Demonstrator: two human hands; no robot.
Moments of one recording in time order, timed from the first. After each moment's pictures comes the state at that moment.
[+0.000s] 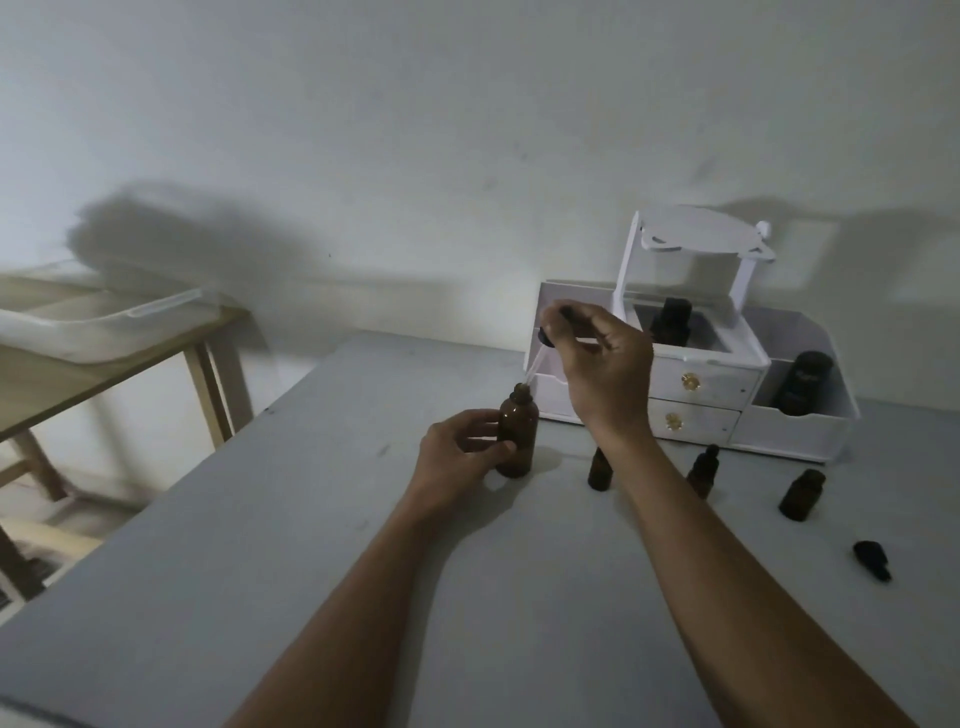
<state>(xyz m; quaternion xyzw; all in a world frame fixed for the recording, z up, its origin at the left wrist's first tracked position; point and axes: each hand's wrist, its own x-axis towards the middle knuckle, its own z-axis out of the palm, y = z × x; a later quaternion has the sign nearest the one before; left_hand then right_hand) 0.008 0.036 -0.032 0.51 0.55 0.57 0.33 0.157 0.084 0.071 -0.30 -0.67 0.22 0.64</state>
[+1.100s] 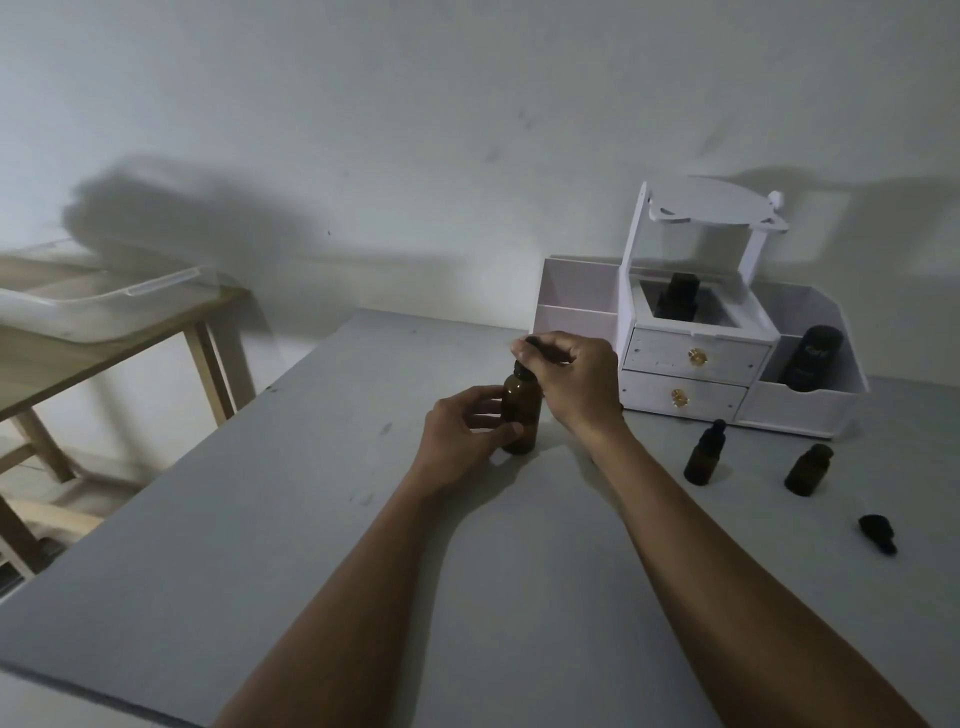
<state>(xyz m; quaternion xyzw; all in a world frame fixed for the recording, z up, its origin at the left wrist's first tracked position) 0.011 0.036 -0.031 0.55 0.58 0.54 0.28 0.145 0.097 0.031 -0.39 -0.70 0.26 0.54</state>
